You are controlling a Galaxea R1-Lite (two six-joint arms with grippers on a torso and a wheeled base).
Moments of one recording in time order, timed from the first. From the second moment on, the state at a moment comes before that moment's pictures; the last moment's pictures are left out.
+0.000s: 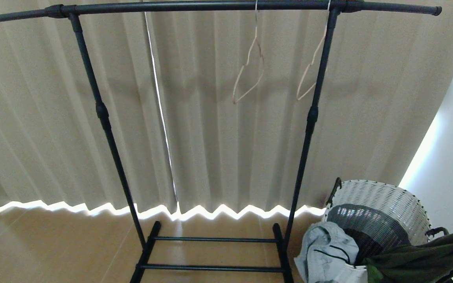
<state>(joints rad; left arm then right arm) 0.01 0.00 -0.03 0.08 -0.12 0.07 0.02 0.73 -0.13 -0.37 -0.13 -0.28</state>
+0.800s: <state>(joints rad) 0.01 0.00 -0.03 0.08 -0.13 0.08 0.02 0.72 -0.14 -0.37 -0.12 -0.28</state>
